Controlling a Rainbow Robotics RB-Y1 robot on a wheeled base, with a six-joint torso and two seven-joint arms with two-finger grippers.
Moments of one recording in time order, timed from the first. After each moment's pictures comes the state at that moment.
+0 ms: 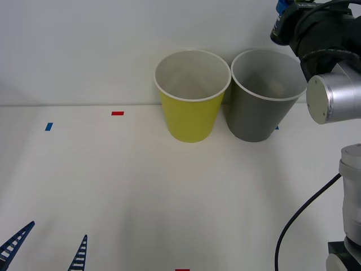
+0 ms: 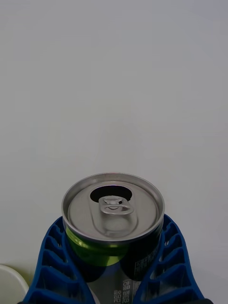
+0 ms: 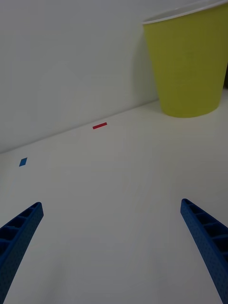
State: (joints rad) right arm -0.52 -0.25 -0.07 -2.02 -0.02 0.83 1.30; left arm 1.06 0.50 -0.21 -2.20 0.24 -0.42 -1.82
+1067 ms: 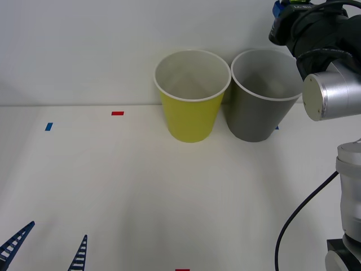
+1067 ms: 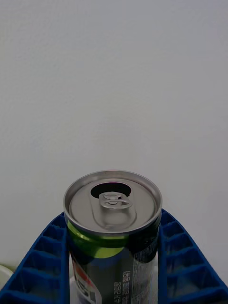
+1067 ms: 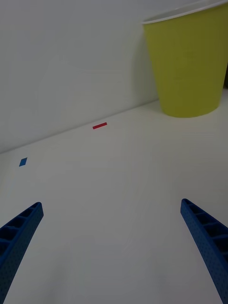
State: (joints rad) right arm -0.54 -0.25 -0.06 -1.99 -0.01 0.82 1.32; left arm 1.06 0.50 -0.21 -2.20 0.24 -0.42 -1.82
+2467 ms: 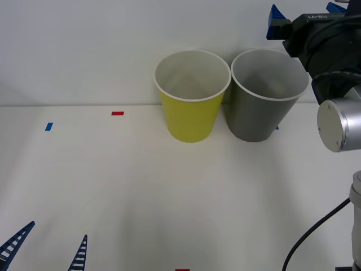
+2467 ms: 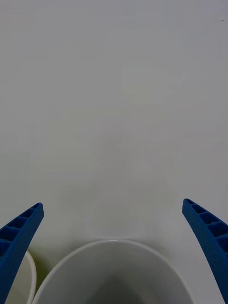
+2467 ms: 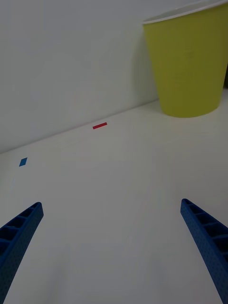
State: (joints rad) right arm -0.33 -0.24 -0.04 -2.28 0.00 0.87 1.34; left arm 1.06 0.50 -0.21 -2.20 0.24 -0.42 -1.82
